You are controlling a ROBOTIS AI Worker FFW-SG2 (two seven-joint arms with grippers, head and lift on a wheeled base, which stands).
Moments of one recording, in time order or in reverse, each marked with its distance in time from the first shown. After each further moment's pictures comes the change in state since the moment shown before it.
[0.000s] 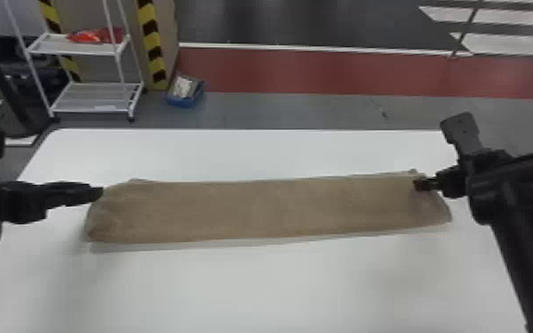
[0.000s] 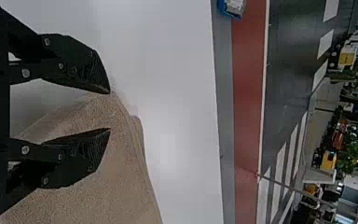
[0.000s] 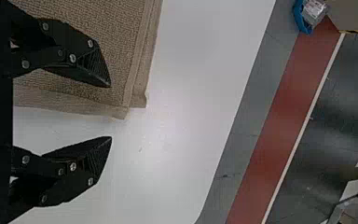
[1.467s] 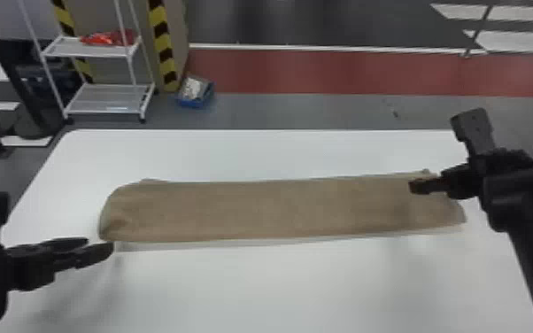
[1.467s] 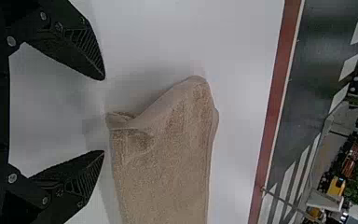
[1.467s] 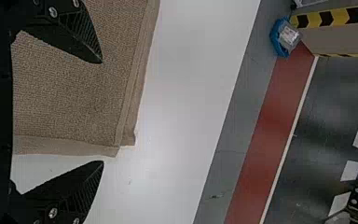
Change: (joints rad) left arm 0.311 -0.060 0.107 -0.243 0.108 0.073 0.095; right arm 0.097 0.001 0.032 -0.222 -0.082 0.101 0.053
